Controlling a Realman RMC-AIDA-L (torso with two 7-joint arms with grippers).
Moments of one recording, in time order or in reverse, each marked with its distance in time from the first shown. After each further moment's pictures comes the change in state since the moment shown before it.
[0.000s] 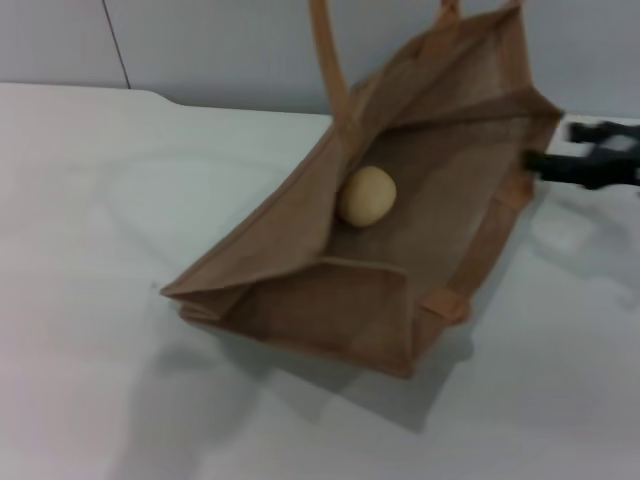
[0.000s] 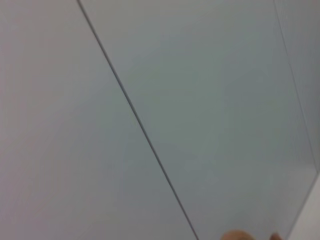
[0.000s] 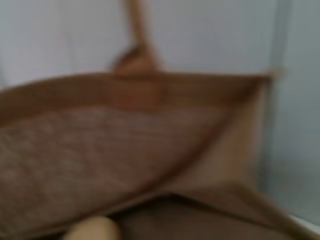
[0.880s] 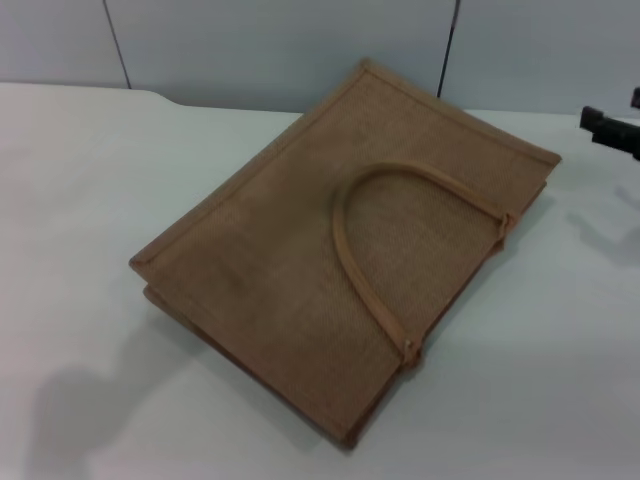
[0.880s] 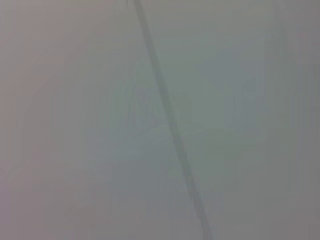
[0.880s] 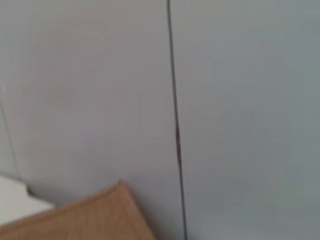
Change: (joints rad) left arm 0.363 -0.009 0.072 -0.206 -0.814 0.472 0.625; right arm -0.085 0.013 0.036 -0.011 0.229 0.057 -0.155
